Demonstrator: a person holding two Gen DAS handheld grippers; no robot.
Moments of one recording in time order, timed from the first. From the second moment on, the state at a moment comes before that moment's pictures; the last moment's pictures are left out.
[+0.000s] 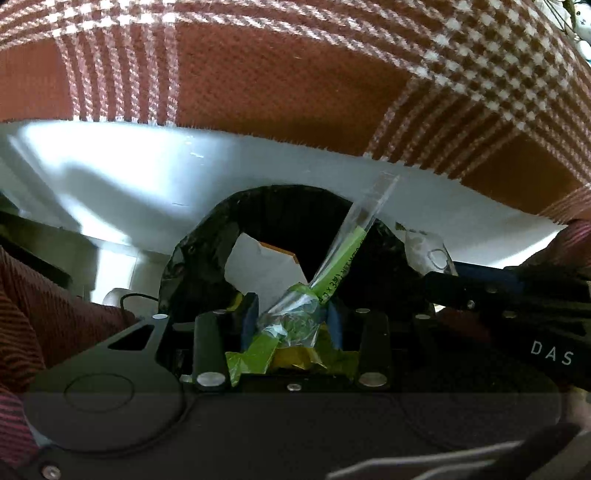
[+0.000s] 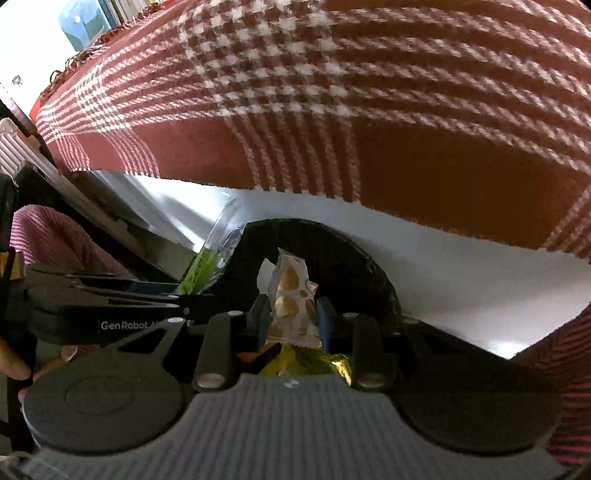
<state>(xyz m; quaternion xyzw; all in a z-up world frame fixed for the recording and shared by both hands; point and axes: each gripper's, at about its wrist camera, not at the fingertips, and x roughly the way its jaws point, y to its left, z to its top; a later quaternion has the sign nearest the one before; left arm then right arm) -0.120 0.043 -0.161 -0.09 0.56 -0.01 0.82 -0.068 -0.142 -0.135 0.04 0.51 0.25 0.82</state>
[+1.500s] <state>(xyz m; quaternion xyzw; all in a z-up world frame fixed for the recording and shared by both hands) -0.140 0.071 0.018 -0.03 0.39 -0.09 0.92 -0.082 -0.176 0.012 0.03 0.35 0.32 0.88</state>
